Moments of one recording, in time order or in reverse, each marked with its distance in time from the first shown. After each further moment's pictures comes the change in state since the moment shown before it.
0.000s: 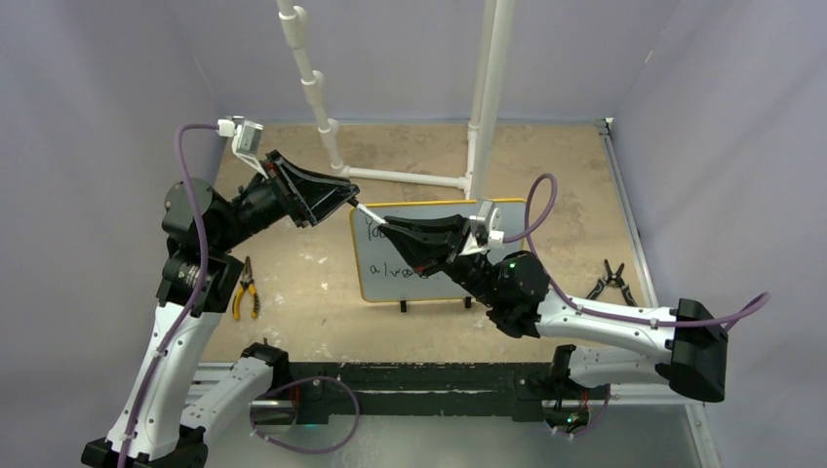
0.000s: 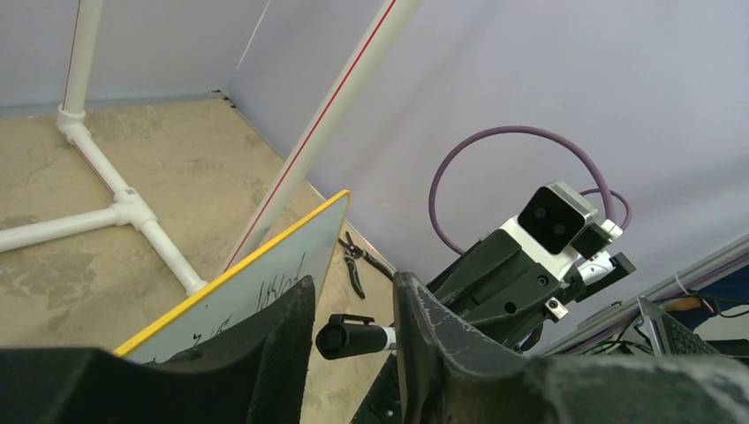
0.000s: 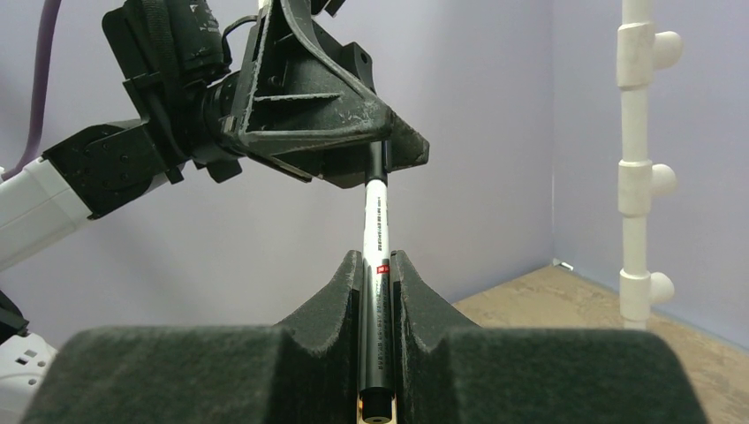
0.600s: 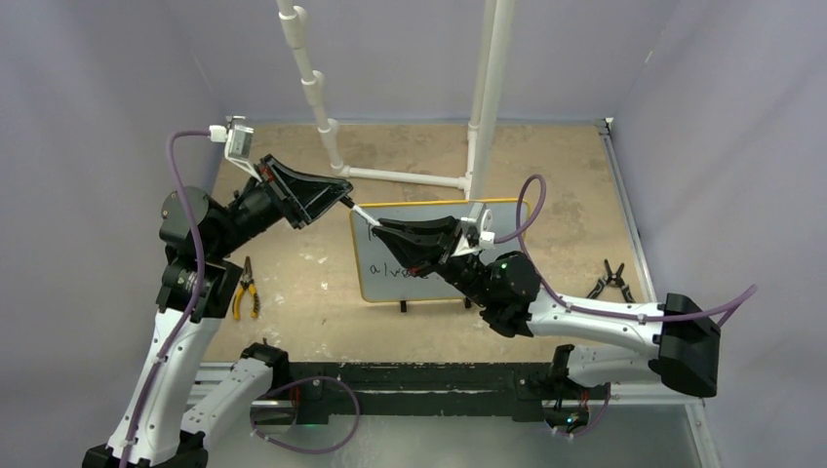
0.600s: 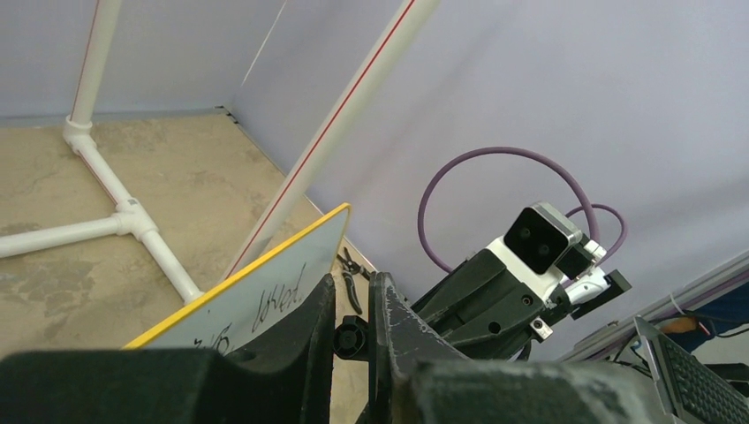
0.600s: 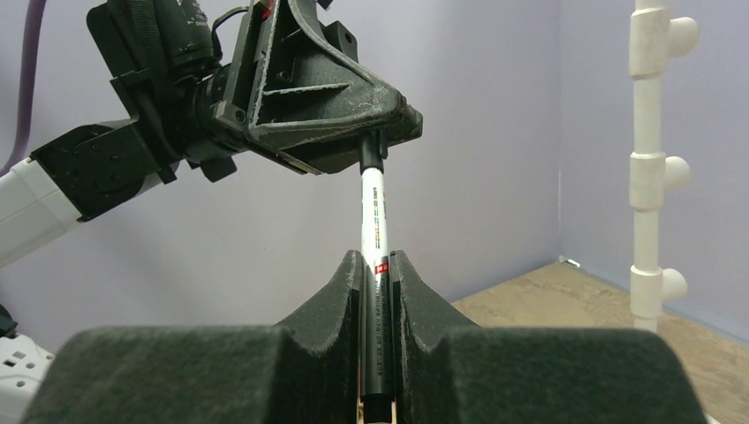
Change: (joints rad) left arm 0.005 -0.029 -0.041 0.038 -0.013 -0.030; right arm 0.002 0.050 0.000 0.049 0.000 0.004
